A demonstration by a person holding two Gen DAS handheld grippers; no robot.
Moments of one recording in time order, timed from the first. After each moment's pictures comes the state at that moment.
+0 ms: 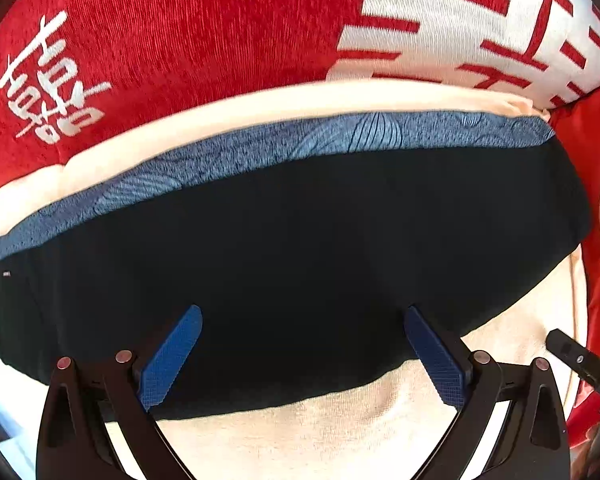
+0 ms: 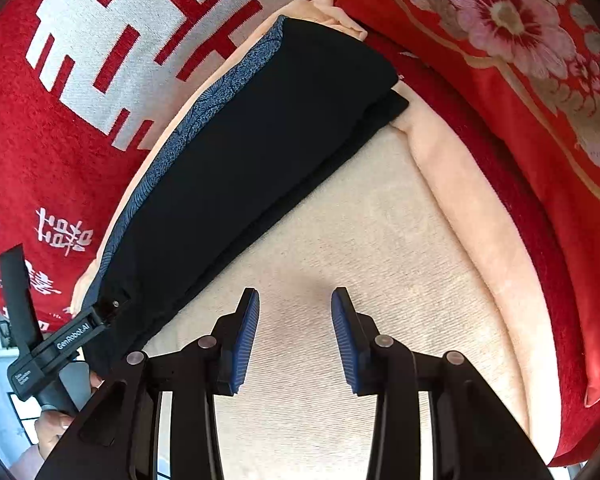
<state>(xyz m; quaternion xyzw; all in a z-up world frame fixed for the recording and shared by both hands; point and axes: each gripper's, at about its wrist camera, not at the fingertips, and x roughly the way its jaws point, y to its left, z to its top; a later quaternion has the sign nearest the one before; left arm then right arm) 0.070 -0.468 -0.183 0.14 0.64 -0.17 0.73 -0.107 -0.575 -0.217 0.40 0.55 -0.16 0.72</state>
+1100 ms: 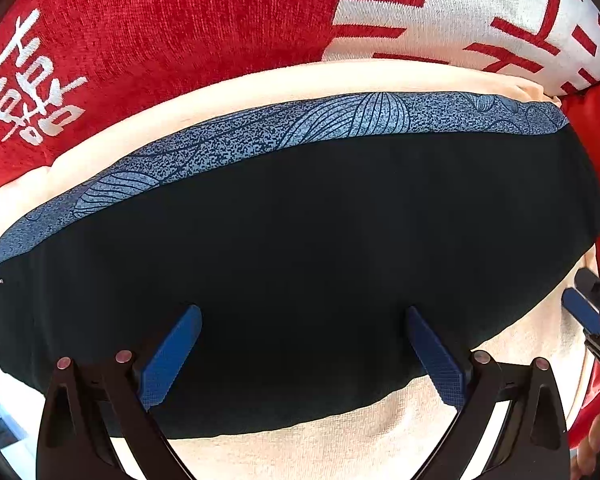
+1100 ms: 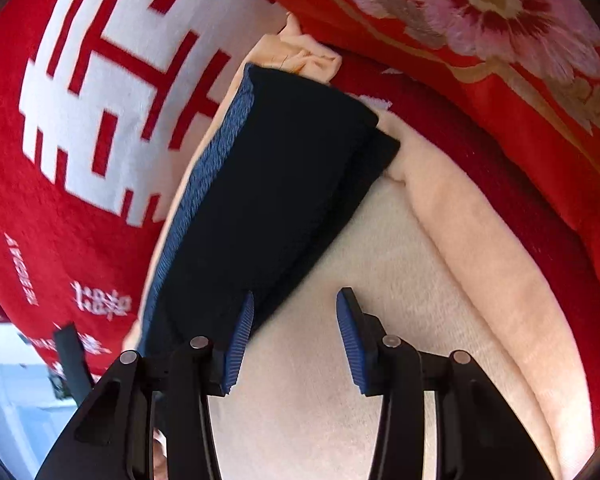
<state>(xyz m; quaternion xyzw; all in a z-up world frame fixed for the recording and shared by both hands) 0.045 -0.502 -0.199 0.16 0.65 -0.17 0.72 -0.091 -0.613 -0.230 0.51 0.45 -0.16 0.71</state>
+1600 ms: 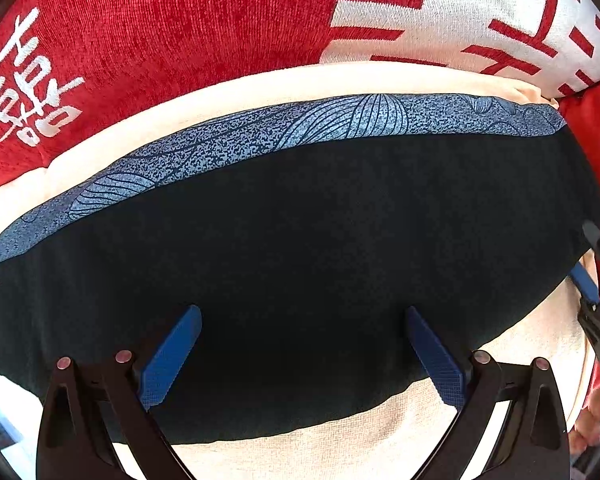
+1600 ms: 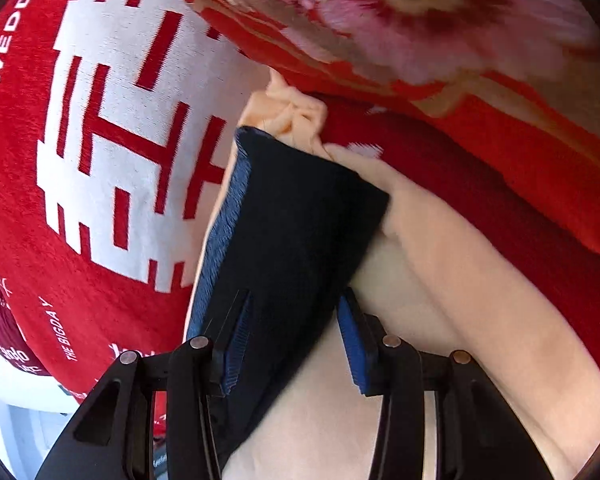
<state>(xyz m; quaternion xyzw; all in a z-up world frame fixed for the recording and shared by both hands) 0.037 -0.504 -0.201 0.15 0.65 -0.18 0.73 -0.096 -0.632 -0.242 0.57 0.34 -0.18 0.73</state>
